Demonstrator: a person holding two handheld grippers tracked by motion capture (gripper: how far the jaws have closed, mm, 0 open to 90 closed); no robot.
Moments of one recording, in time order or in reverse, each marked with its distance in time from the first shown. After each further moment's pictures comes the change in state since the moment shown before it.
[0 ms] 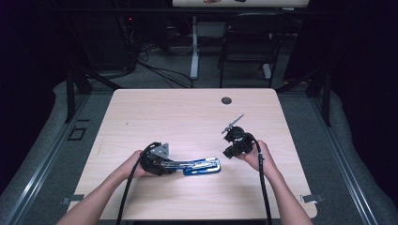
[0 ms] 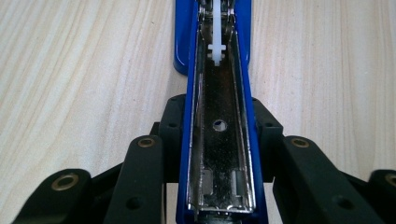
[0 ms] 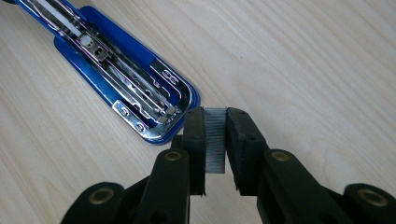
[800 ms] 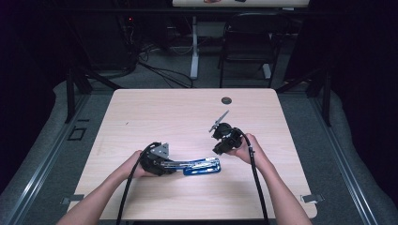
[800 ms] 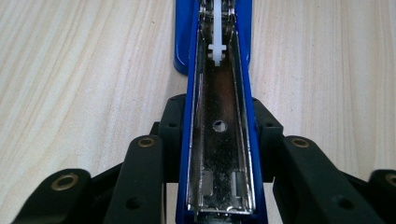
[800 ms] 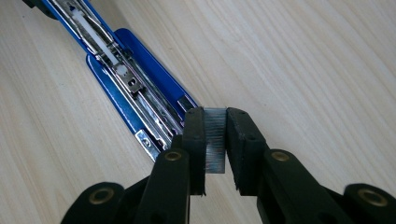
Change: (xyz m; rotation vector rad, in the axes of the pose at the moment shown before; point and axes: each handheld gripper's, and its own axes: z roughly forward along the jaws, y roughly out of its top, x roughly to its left) left arm 0.001 -0.001 0.001 -0.006 0.001 -0.007; right arm 0.016 0.034 0.005 0.013 0.036 -0.162
